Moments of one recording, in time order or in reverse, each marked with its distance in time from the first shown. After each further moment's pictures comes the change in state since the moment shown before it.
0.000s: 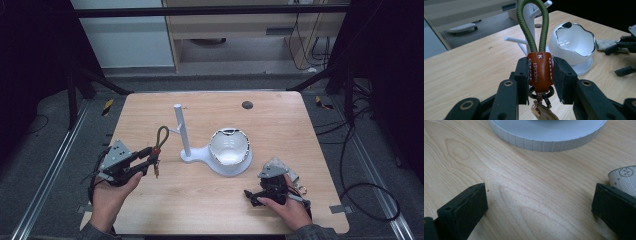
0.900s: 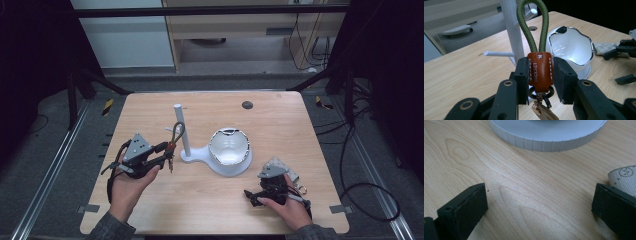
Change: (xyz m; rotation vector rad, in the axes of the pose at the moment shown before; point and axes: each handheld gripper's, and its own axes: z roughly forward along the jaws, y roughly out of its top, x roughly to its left) left arm -0.013 0.011 0.037 0.023 -0.024 0.013; right arm 0.000 0.000 0.000 0.000 0.000 -0.001
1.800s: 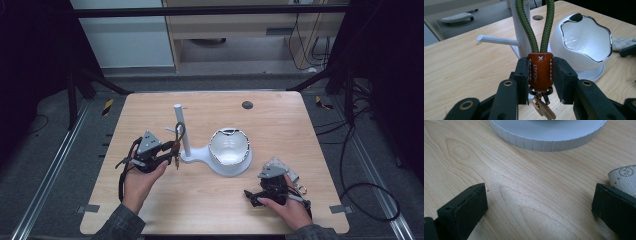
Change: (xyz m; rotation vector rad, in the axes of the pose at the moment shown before) left arm 0.009 -0.014 0.039 0.059 0.022 -0.053; right arm 0.000 0.000 0.000 -0.001 0.000 -0.001
